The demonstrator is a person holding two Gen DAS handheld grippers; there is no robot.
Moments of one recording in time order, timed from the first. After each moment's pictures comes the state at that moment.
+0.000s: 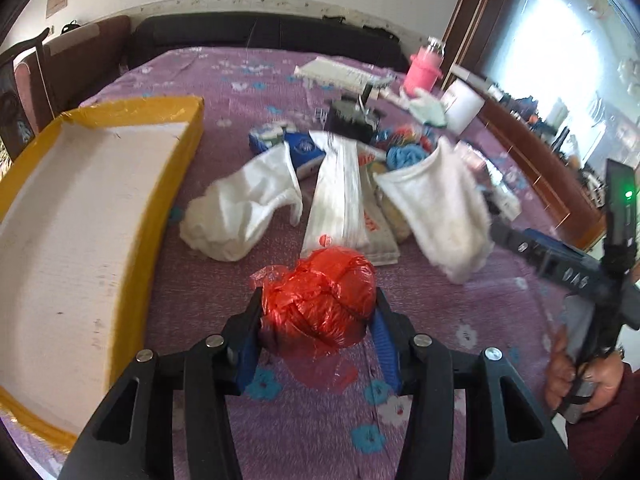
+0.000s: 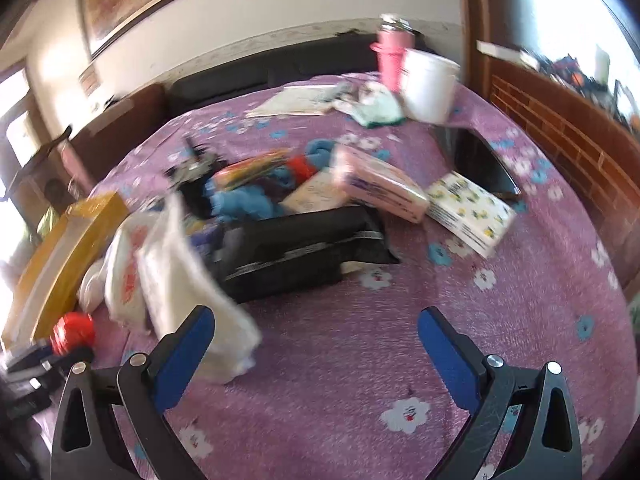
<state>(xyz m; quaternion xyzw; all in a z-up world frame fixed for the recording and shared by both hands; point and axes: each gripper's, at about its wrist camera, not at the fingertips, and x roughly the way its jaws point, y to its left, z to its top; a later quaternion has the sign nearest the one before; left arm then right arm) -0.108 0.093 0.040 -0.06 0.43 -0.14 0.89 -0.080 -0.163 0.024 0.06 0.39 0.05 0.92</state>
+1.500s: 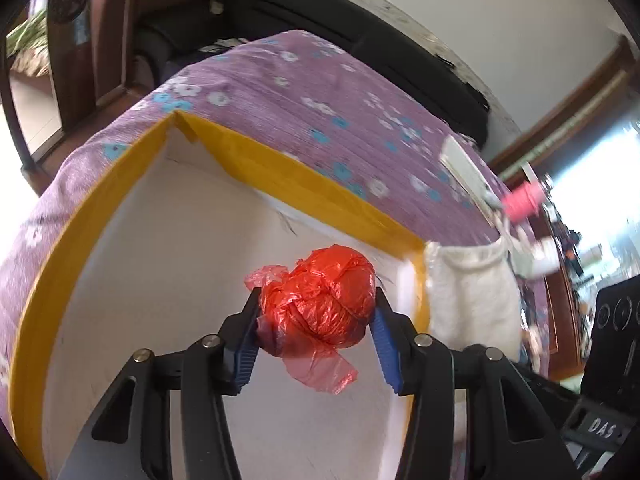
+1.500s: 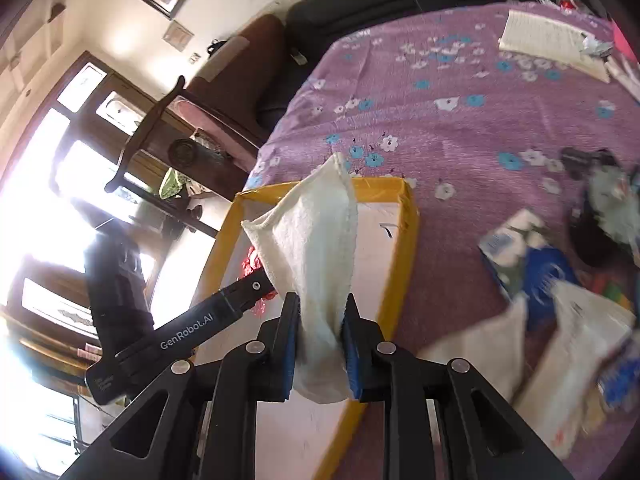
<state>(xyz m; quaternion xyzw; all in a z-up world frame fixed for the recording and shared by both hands) 0.058 0.304 0.037 -0.25 0.46 -0.06 0.85 0.070 0.100 0.057 0.19 0.51 0.28 0.79</state>
